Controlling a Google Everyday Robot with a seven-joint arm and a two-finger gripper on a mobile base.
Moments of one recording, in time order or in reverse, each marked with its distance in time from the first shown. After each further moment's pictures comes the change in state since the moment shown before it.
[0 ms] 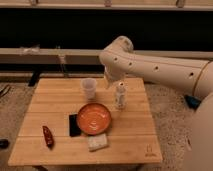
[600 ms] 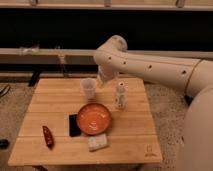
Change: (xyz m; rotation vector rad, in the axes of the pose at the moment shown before) arm -0.033 0.049 0.001 -0.062 -0.048 -0.169
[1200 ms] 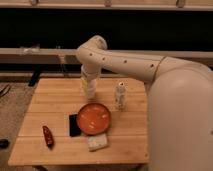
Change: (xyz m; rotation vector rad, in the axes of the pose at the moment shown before) arm -0.052 0.050 0.042 -0.109 0.042 -0.175
